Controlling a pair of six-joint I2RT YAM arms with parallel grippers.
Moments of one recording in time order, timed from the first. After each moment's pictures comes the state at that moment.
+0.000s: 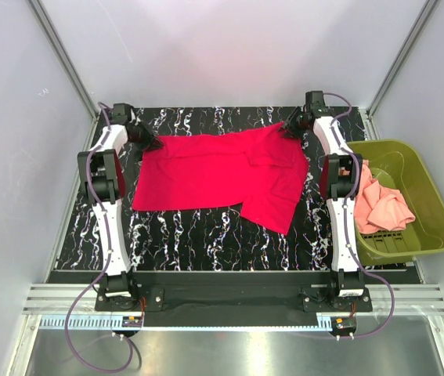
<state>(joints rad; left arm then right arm) 0.11 2.46 2.03 -0.56 0.44 -0.61 0.04 2.72 2.52 -0.68 -0.33 0.69</state>
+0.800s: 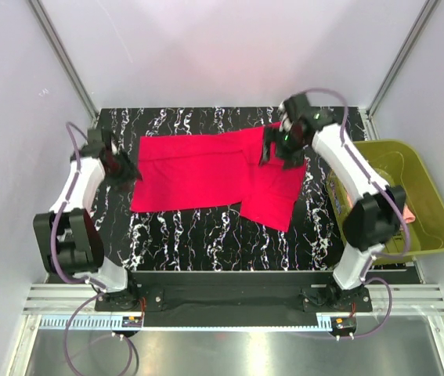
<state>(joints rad) 0.13 1.59 1.33 -0.79 0.15 -0.49 0.28 1.87 1.89 -1.08 -0.19 0.40</state>
